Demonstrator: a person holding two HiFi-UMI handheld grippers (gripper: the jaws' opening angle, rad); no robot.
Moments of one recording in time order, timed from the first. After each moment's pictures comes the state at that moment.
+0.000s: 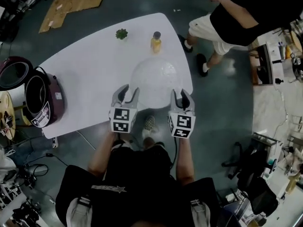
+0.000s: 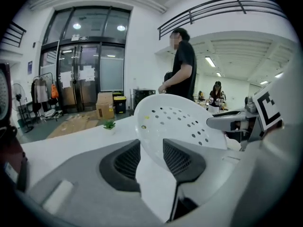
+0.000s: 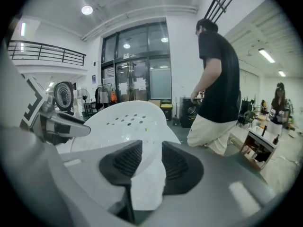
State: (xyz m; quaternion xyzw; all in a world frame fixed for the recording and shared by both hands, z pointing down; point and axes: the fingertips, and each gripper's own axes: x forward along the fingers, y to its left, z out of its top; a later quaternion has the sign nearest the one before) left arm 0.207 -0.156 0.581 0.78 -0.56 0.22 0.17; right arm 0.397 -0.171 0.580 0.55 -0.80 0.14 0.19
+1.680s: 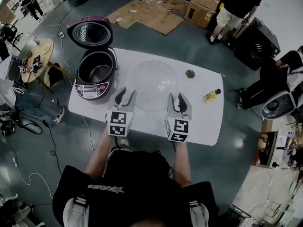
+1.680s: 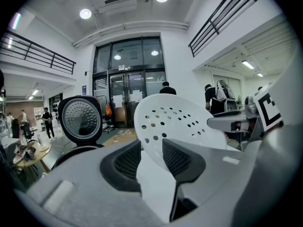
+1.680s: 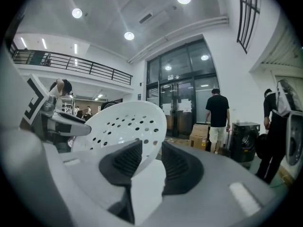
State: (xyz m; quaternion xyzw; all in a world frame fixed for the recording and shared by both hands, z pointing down) left arm -0.093 -0.041 0.437 0.61 -0.78 0.14 0.09; right arm 0.064 -0.149 0.442 0.33 -0.94 0.02 0.09
